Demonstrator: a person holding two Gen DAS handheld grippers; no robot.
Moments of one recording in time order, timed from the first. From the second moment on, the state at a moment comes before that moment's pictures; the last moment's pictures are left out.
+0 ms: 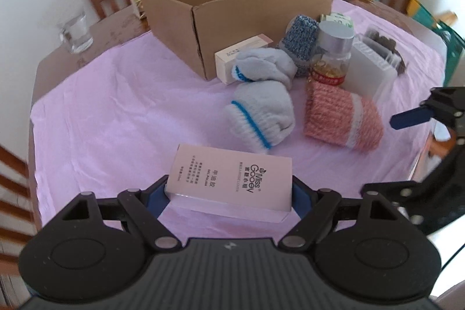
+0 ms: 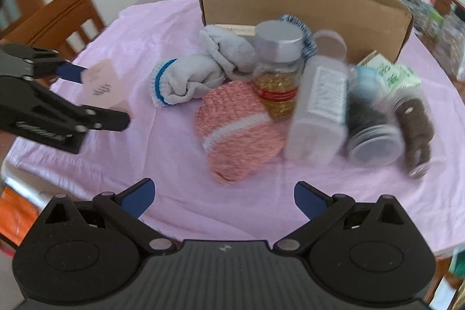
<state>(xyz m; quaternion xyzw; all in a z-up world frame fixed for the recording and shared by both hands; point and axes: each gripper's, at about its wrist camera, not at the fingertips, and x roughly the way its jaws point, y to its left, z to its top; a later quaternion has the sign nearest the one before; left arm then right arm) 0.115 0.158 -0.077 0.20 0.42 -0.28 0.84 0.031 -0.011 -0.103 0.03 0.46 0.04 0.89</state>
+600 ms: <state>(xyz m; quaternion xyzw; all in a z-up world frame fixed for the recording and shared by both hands) 0.141 0.197 -0.082 0.19 0.41 -0.33 0.83 0.079 0.026 -0.130 0.05 0.43 -0.11 0.90</state>
